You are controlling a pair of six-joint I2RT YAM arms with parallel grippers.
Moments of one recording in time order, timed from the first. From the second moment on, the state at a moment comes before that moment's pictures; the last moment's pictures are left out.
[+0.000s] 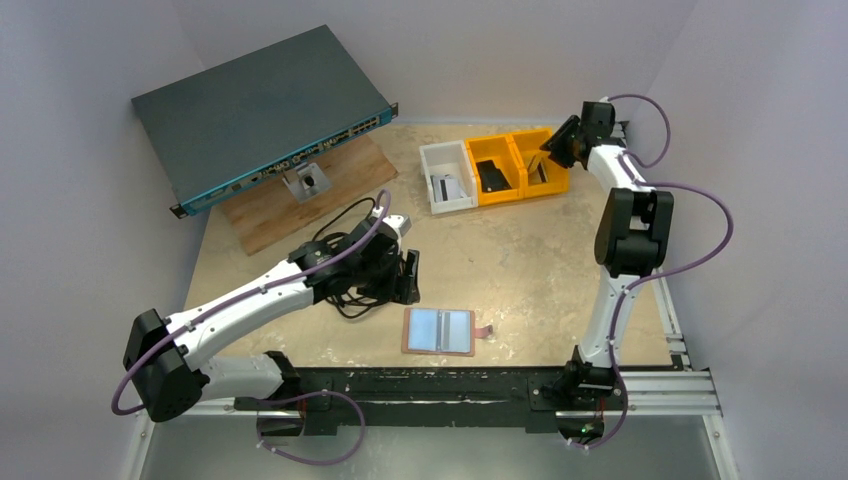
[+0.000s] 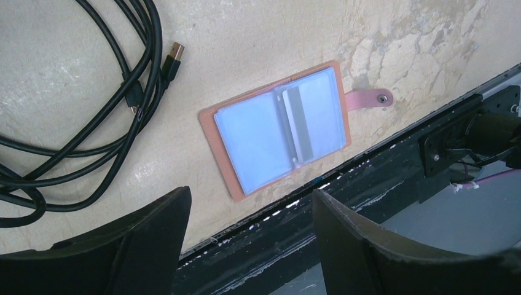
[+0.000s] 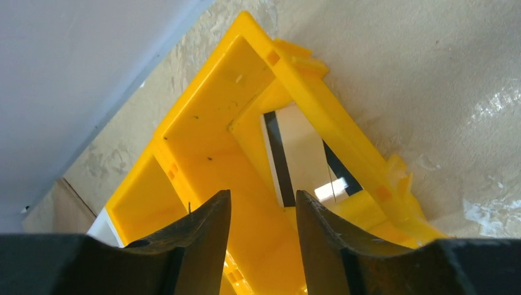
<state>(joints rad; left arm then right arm) -0.86 1.21 0.98 -0.70 0.03 -0.63 -0.08 2.15 1.75 -0.31 -0.12 0.71</state>
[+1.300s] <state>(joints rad) -1.24 1.86 1.29 -0.64 -0.12 -0.59 0.05 1.12 0.68 -0.30 -0.21 0.69</state>
